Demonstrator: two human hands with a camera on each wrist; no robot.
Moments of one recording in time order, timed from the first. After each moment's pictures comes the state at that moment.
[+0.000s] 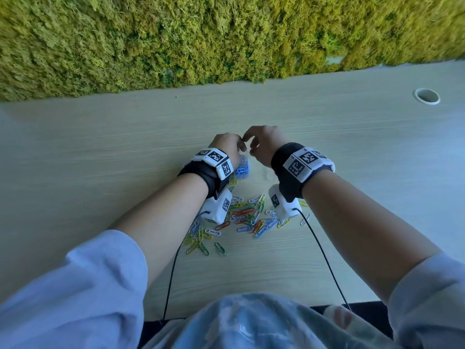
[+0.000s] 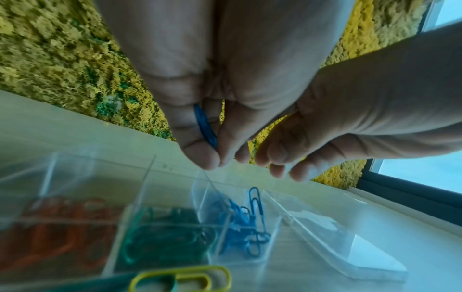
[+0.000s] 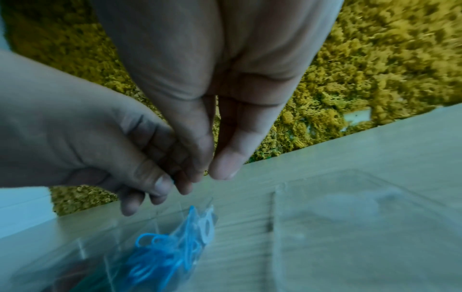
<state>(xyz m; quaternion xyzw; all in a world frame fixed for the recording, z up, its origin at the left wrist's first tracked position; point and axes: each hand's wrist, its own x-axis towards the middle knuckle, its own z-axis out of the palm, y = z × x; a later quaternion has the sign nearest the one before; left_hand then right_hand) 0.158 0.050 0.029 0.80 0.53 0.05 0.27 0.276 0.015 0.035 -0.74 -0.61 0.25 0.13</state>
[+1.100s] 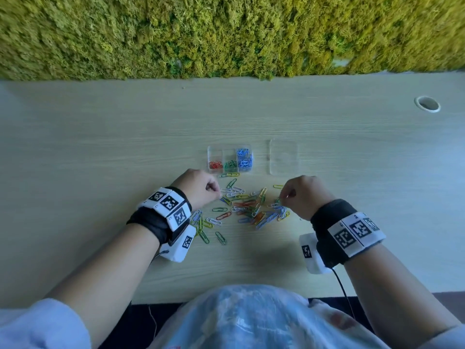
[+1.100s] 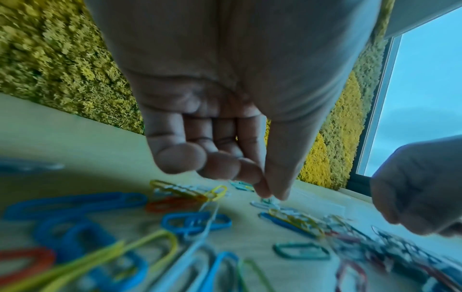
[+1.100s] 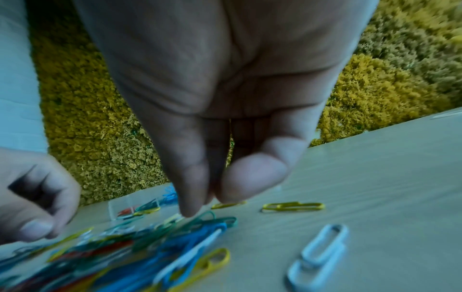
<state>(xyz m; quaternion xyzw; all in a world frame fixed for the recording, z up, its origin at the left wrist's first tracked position) 0.062 -0.008 0.008 0.81 0.51 -0.01 0.29 0.292 -0.100 0.013 -0.77 -0.59 0.25 0.04</state>
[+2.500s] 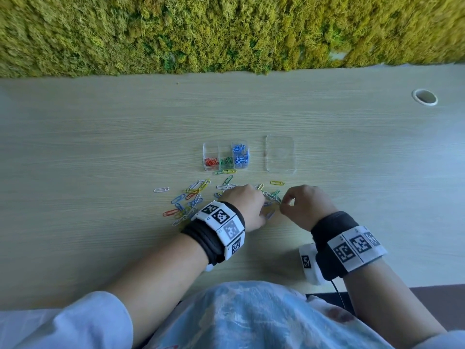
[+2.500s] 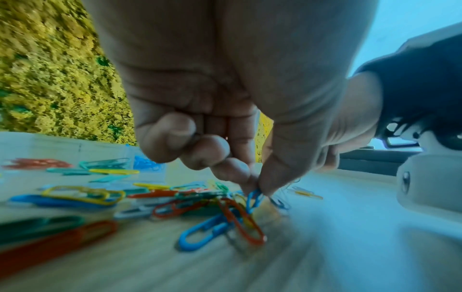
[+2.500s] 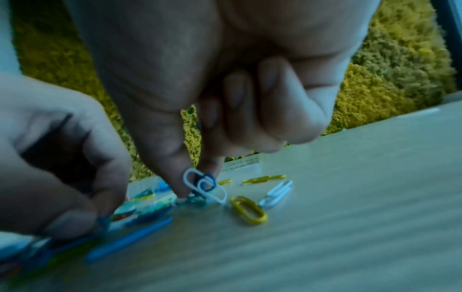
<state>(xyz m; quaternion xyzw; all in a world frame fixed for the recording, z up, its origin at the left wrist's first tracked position) 0.142 -0.065 0.011 0.89 0.38 -0.12 0.23 0.289 -0.125 0.002 -0.80 -0.54 0.26 0.04</state>
